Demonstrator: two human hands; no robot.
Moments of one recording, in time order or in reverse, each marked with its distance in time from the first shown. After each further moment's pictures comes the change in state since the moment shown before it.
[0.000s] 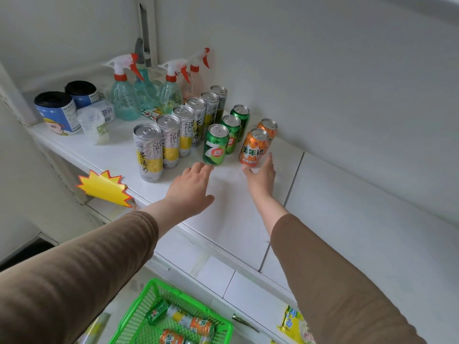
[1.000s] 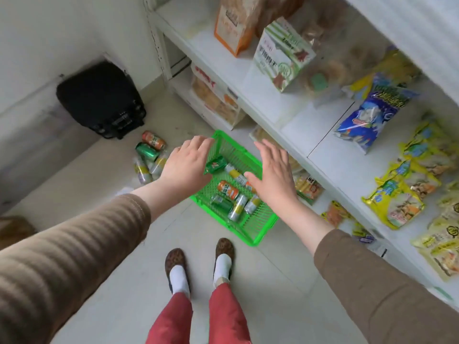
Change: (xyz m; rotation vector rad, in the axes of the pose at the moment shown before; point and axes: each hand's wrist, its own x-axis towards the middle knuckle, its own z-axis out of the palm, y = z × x) left_hand -0.343 -0.181 0.252 -0.031 -0.227 -0.240; right_hand -0.380 0.218 0.136 -0.677 -0.606 -0.474
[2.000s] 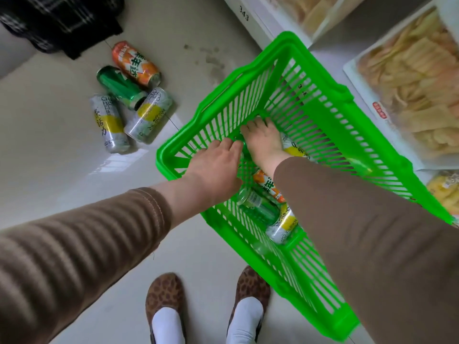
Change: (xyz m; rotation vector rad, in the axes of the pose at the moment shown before) left_hand 0.144 -0.134 0.386 0.049 -0.303 -0.102; right_hand 0.212 0.120 0.517 -0.516 -0.338 -0.330
